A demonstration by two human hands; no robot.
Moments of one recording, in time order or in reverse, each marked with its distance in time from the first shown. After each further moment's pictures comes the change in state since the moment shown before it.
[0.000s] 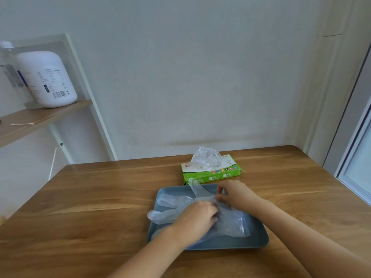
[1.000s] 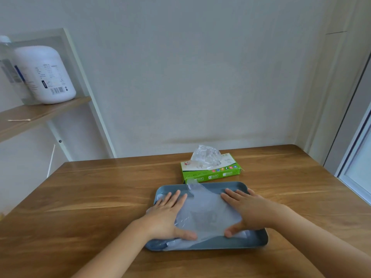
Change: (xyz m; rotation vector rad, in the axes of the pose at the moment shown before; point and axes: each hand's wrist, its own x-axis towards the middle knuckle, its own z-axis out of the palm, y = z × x) left_hand -0.043 -0.053 -0.027 0.057 -0.413 -0.335; right_hand -0.042 0.010 -0.012 -0.454 -0.410 -0.119
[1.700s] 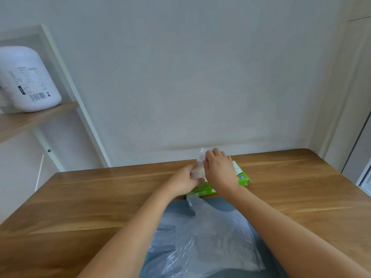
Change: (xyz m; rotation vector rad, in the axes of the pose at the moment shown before) left_hand 0.116 0.011 -0.077 -0.619 0.314 -0.043; right_hand 0.133 -0.011 -0.064 0.339 0.981 0.191
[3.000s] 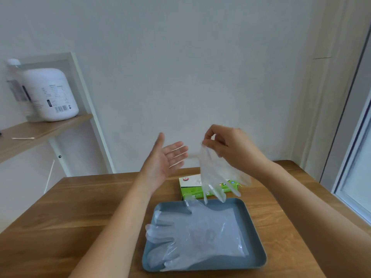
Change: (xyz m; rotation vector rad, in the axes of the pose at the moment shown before) left_hand -0.081 0.045 -0.073 -1.143 0.094 0.117; right_hand -0.020 -0.039 -0.177 0.371 -0.039 -0.243
